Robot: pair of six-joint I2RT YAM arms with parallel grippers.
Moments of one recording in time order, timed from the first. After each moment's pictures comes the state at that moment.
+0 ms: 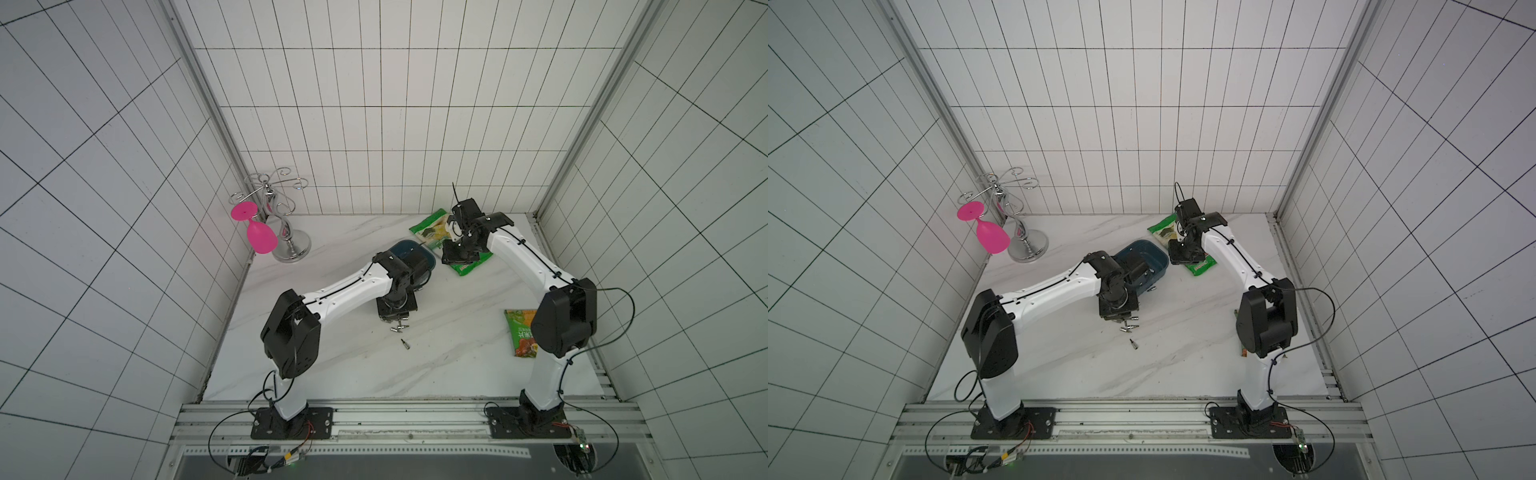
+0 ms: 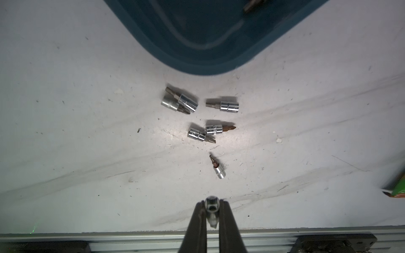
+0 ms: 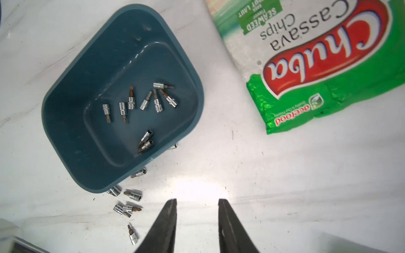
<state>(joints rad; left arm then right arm) -0.80 1.85 1.62 -1.21 0.06 -0.97 0.46 1.85 1.71 -1.04 -0.12 0.25</state>
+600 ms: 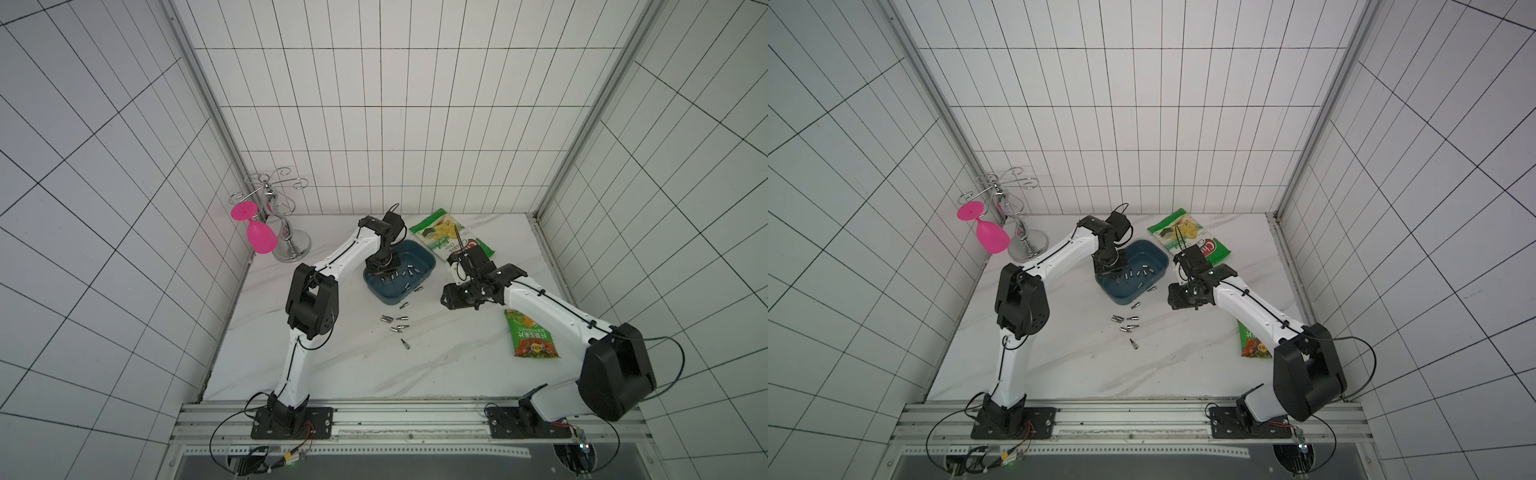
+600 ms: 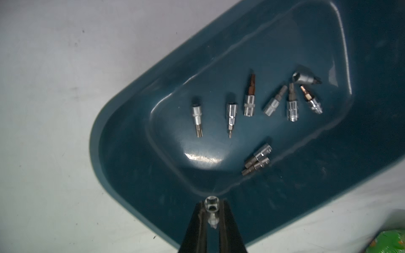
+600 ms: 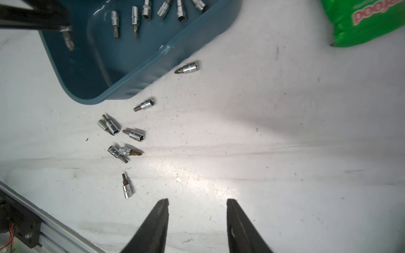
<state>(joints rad) -0.53 2.23 2.03 -1.23 0.08 -0.75 0.62 1.46 1.07 -0.72 -0.16 0.27</state>
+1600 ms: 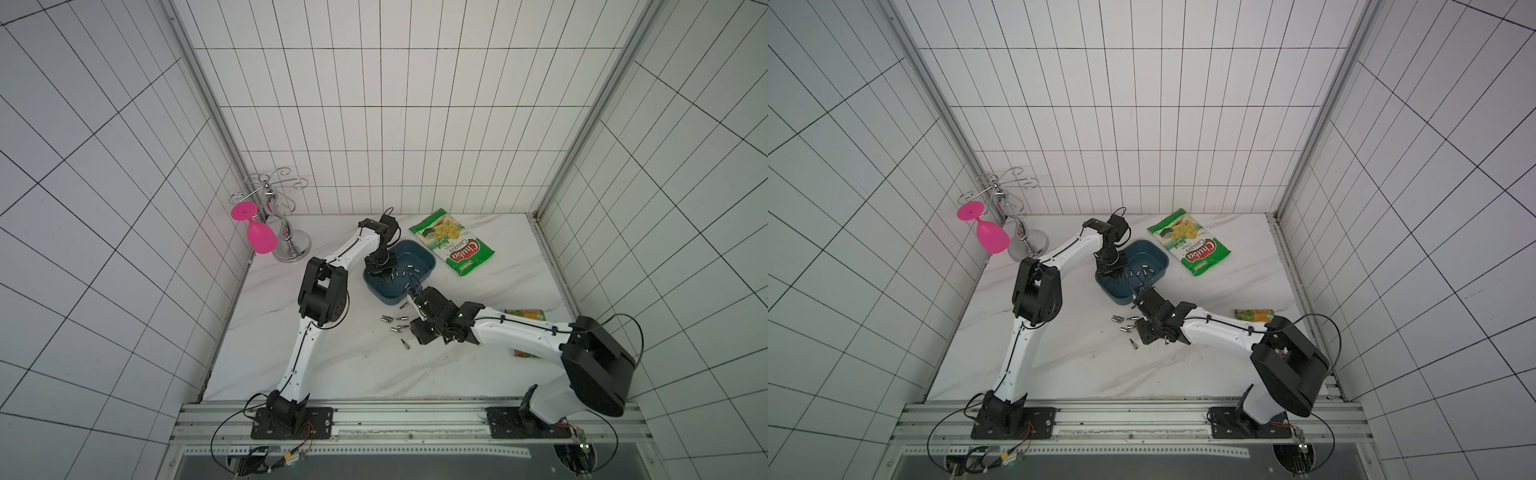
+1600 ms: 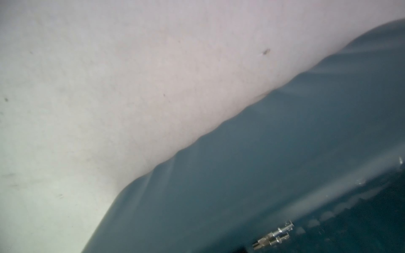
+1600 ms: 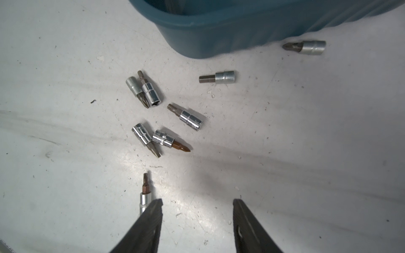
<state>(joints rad) -0.47 2.41 2.14 -1.18 0.13 -0.70 1.00 1.54 0.88 -0.39 0.08 0.31</state>
